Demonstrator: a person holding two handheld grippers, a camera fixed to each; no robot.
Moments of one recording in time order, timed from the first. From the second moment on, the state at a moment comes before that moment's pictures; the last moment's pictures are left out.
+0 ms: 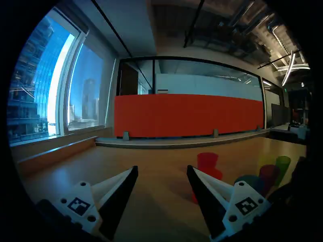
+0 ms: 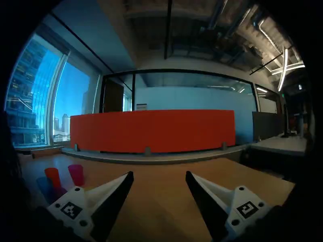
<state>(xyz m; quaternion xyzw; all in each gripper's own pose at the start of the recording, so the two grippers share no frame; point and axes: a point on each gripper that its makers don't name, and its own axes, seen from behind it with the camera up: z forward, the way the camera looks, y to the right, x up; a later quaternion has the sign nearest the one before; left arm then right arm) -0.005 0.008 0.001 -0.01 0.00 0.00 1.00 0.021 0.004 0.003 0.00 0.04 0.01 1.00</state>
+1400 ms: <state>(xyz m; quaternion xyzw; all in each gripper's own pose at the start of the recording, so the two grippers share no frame) -0.005 0.008 0.000 -0.01 0.00 0.00 1.00 -0.010 0.005 0.010 0.00 0.01 0.00 1.00</state>
